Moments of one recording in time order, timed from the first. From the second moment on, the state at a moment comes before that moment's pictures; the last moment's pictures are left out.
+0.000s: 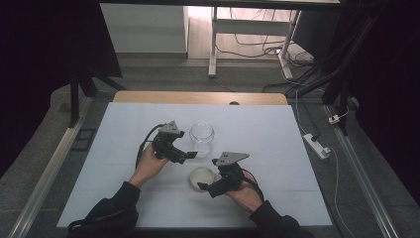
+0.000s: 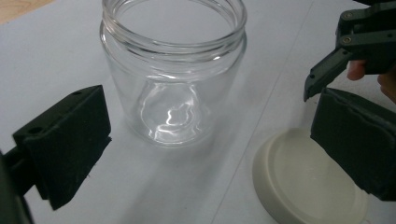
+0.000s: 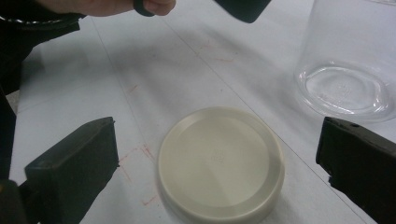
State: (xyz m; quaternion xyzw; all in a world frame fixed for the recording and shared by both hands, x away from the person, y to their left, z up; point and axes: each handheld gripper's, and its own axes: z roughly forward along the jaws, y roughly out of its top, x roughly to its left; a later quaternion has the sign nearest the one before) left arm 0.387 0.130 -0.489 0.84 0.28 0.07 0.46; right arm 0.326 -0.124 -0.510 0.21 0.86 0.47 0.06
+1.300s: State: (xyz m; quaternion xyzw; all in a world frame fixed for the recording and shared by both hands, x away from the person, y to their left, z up) left arm 0.291 0.164 -0.476 0.84 0.27 0.07 0.47; right arm 0.301 -0.176 -0.483 0.25 0.84 0.47 0.10
